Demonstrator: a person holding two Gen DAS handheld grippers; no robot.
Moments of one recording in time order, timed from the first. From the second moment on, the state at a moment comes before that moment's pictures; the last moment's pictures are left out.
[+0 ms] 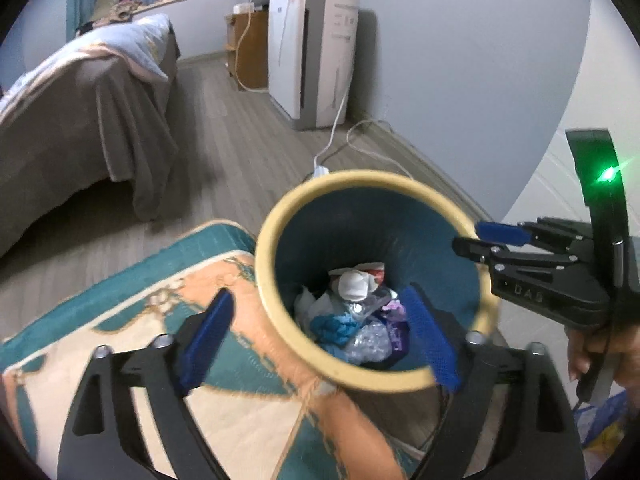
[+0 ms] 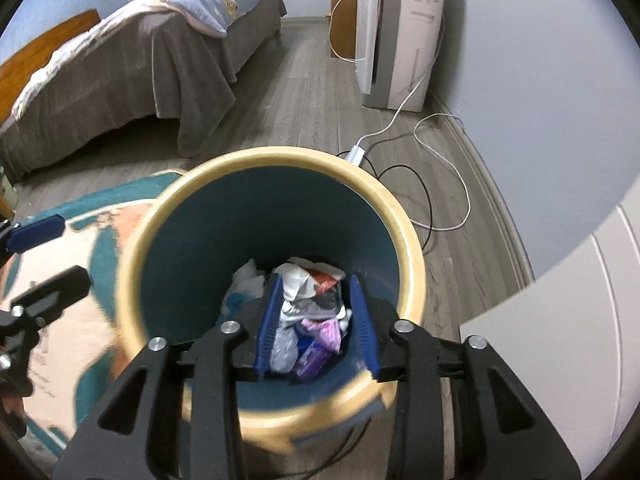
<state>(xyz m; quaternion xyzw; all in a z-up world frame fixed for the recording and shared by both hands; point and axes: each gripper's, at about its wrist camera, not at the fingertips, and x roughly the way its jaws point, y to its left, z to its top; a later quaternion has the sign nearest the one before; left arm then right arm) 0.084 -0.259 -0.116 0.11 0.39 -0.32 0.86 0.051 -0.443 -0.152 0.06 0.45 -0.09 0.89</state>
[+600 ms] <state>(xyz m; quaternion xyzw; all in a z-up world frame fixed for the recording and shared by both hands) 0.000 -0.207 0.017 0.11 0.36 -0.24 0.89 -0.070 -0.392 -0.010 0.01 0.37 -0.15 0.92</state>
